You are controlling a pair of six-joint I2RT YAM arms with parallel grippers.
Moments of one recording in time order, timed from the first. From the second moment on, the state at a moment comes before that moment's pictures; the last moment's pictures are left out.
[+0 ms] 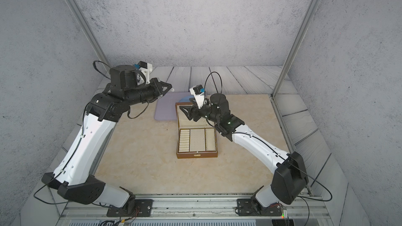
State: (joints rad) left arm -0.49 1.49 1.97 -0.84 0.24 -0.74; right arm 0.68 1.49 1.29 0.08 -0.37 0.11
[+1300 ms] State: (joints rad) left arm -0.55 1.49 1.99 -0.85 0.24 -0.74; right arm 0.71 1.59 1.31 0.15 -0.16 0.01
